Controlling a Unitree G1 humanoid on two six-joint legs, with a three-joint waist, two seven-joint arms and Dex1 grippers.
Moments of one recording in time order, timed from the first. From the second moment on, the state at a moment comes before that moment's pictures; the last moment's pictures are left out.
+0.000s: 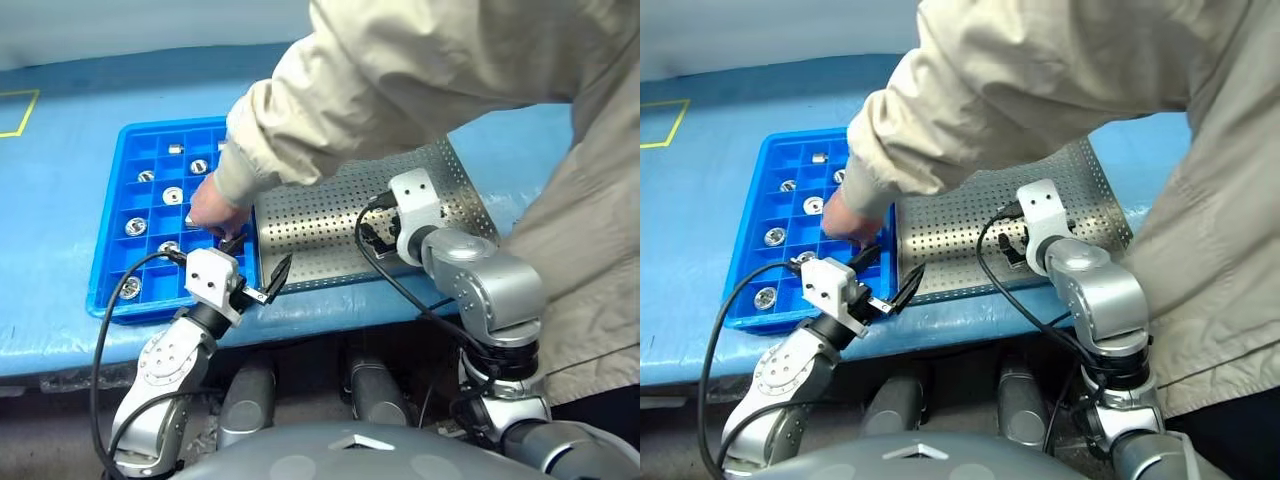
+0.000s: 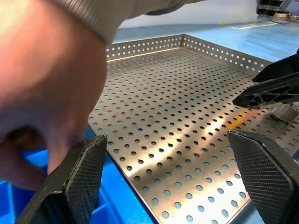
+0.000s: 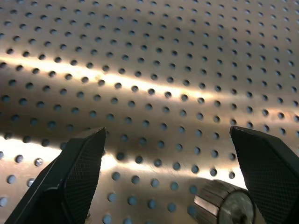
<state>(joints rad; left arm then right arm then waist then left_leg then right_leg) 0.31 0.24 -0.11 -0.66 -0.22 0.37 -0.33 -0.37 -0.23 0.07 -0.59 0.12 1.51 0.11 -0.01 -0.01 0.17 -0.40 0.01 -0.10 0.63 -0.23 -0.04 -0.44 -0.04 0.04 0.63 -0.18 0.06</state>
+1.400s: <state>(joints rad) 0.37 0.27 -0.10 -0.68 -0.23 0.38 -0.28 -0.51 0.00 0.21 -0.39 0.16 1.28 0.14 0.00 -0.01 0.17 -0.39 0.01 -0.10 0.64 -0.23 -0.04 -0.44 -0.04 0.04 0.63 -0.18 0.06</state>
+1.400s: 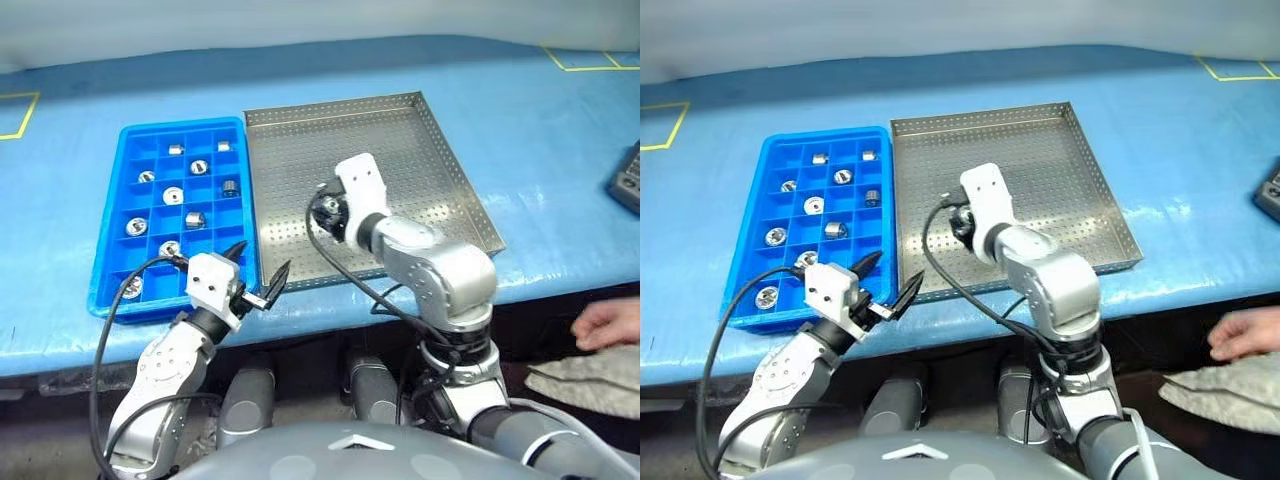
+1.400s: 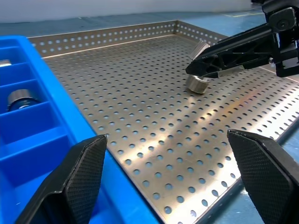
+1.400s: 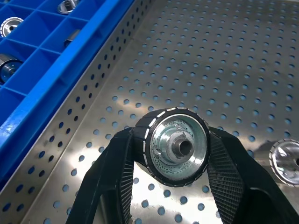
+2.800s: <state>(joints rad) 0.41 0.26 -0.09 -0.73 -0.20 0.34 -0.27 -0.49 0.13 0.20 -0.14 0.10 0.96 0.05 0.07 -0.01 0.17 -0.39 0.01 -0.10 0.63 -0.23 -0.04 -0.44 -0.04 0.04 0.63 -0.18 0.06</state>
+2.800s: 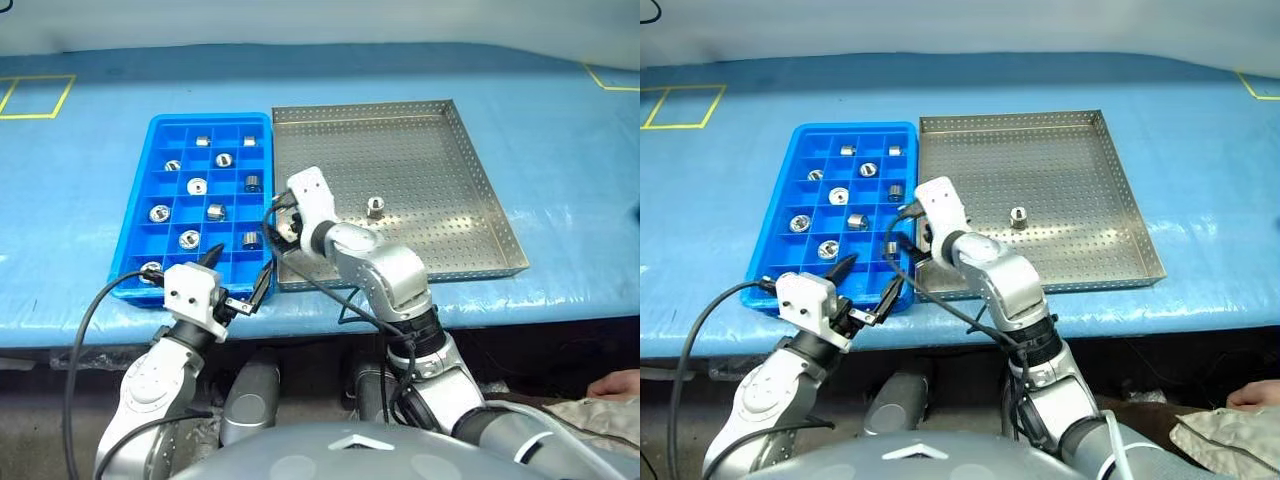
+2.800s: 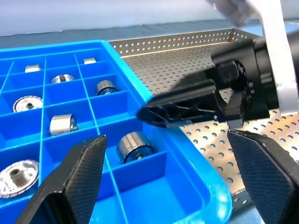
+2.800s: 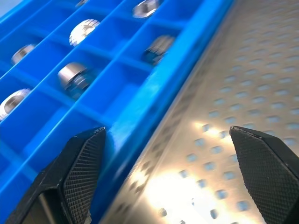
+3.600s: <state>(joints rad) 0.34 0.27 -0.13 -0.68 -0.21 0.38 -0.31 -0.50 0.15 -0.01 0.16 0.00 0.73 -0.23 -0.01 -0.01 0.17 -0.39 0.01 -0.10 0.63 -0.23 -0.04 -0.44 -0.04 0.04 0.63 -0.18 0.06</state>
